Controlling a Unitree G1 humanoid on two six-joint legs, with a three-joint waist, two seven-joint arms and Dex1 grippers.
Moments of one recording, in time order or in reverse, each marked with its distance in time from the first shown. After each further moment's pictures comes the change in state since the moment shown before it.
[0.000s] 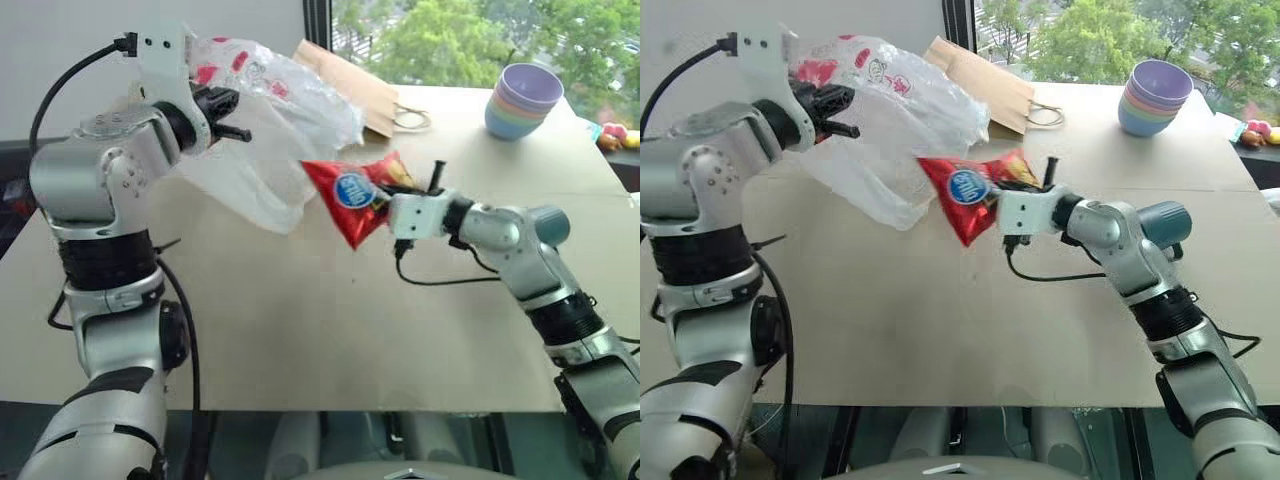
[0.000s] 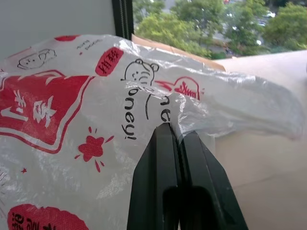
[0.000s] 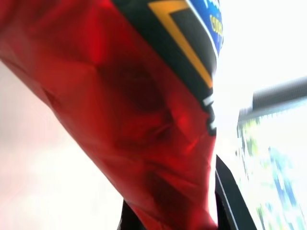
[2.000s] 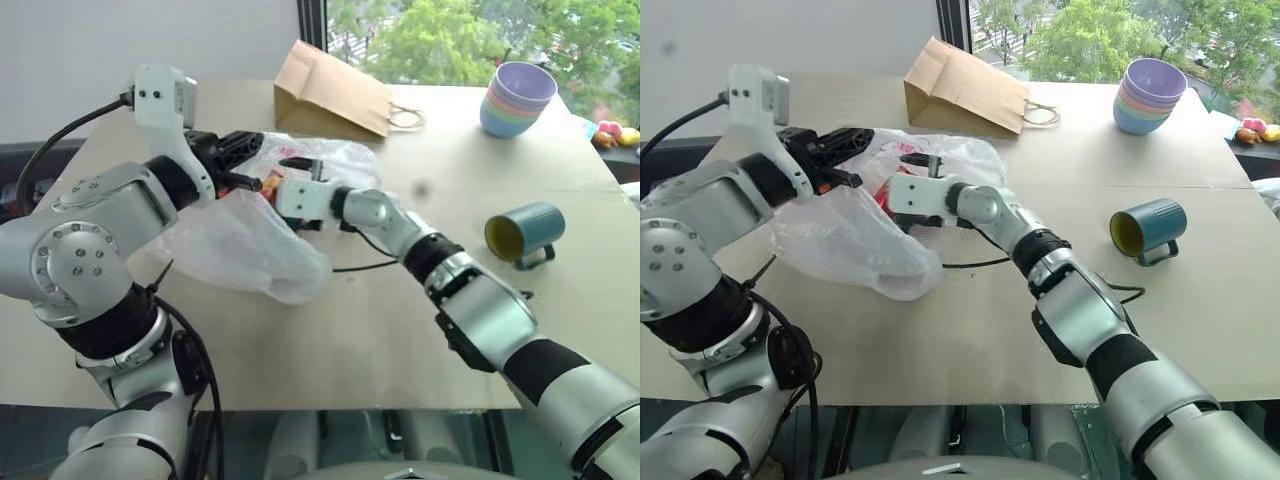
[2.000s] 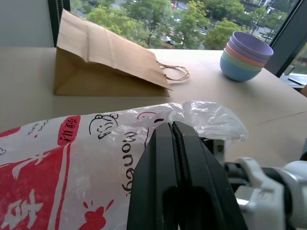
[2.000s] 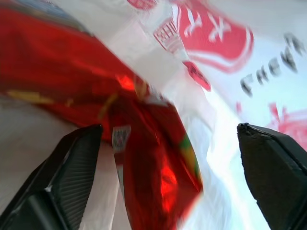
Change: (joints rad) left arm 0.205 -0.161 0.269 -0.446 -0.238 0.263 0.071; right arm -0.465 0.485 0.005 1.048 -0.007 -0.315 -0.185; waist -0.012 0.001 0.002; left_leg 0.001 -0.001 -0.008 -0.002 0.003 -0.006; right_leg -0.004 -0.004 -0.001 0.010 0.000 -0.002
